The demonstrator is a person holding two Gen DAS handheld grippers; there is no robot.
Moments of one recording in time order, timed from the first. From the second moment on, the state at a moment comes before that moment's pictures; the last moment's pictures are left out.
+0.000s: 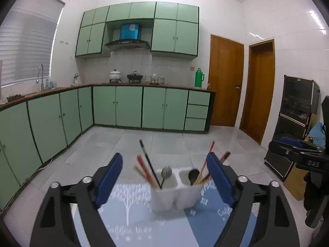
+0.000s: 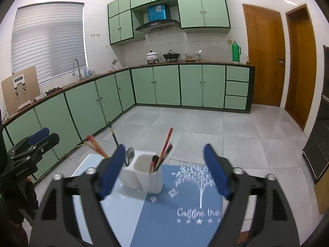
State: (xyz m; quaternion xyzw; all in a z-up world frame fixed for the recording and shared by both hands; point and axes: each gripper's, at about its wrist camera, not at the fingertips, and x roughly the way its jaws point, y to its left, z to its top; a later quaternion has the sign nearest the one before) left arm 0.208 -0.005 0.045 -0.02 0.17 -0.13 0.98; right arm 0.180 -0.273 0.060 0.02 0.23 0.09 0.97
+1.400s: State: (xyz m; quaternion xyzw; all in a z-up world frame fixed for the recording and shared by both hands) left arm 0.064 -0.016 0.018 0.00 0.21 -0.11 0.97; right arm 0.033 -0.218 0.027 0.00 0.26 0.13 0.96
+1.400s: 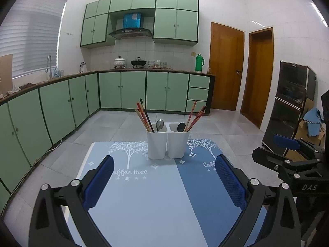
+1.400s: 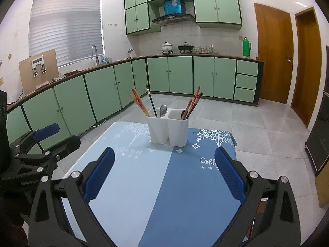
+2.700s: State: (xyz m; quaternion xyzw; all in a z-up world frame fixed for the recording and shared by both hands) left arm 0.052 -0.017 0.022 -0.01 0.21 -0.11 0.97; right arm 0.025 -0.215 0.028 -0.01 0.25 0.12 0.96
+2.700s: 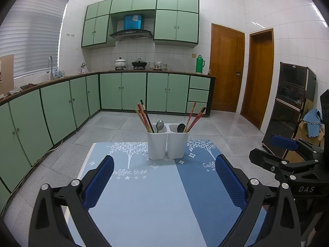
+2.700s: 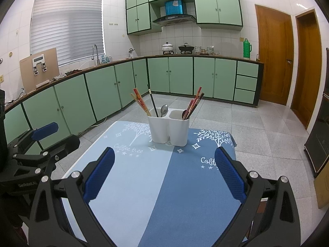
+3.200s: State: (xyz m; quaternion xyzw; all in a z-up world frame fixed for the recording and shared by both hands) left arm 0.053 -0.014 0.023 0.00 0.21 -0.11 0.97; right arm 0.027 -0.215 0.029 0.00 0.25 0.12 0.96
